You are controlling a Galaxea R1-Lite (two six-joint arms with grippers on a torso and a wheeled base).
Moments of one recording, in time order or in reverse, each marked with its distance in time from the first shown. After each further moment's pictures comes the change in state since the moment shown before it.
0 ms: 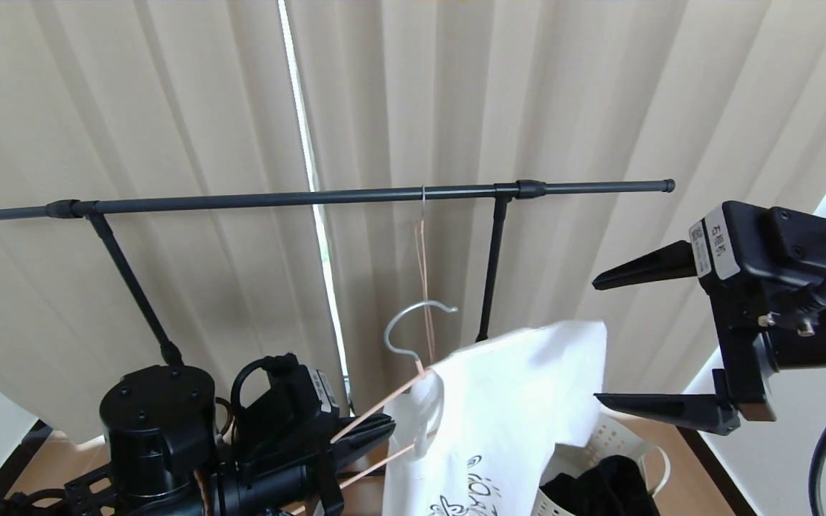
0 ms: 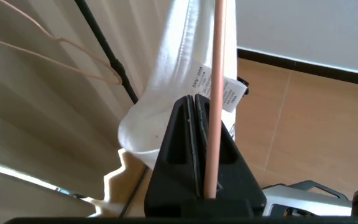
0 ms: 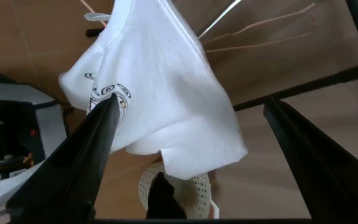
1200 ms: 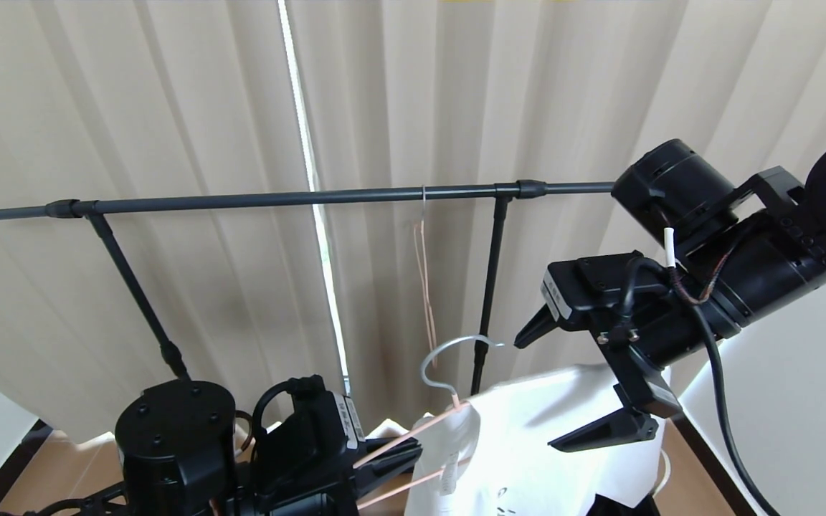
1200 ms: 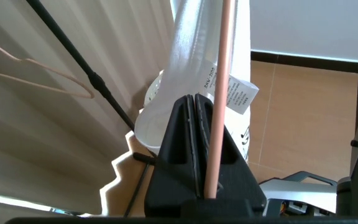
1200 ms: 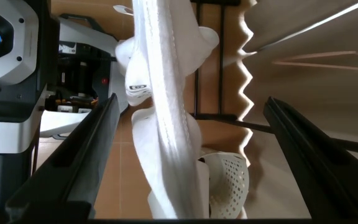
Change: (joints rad) left arm -0.091 0.007 -0.010 -0.002 0.003 0.020; right arm 0.031 0.363 -0.341 0.404 0.120 -0.190
